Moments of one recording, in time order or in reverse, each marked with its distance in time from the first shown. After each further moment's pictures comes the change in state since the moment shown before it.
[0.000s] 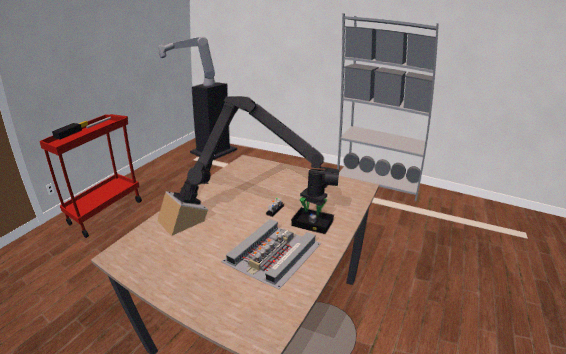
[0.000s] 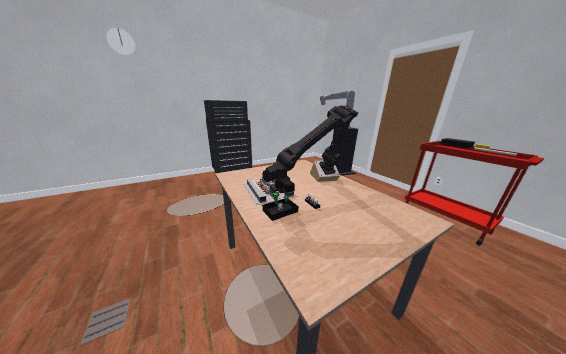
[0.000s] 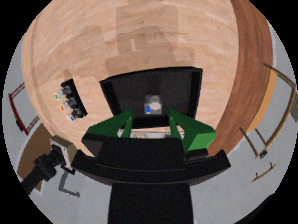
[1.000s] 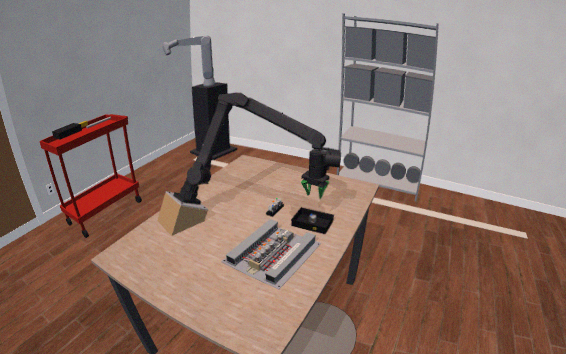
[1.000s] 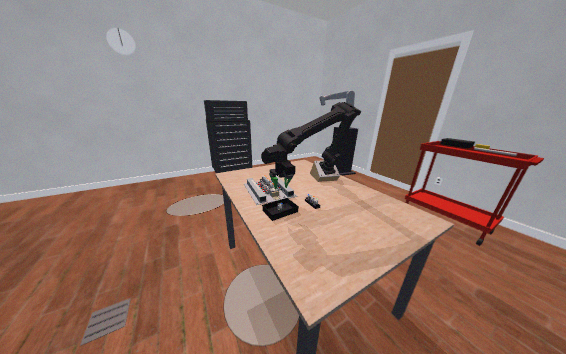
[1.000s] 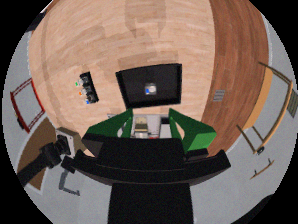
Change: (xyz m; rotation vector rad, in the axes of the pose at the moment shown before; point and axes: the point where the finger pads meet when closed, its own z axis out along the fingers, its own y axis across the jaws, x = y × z) arm -0.002 -0.003 -0.085 0.017 -0.005 -0.004
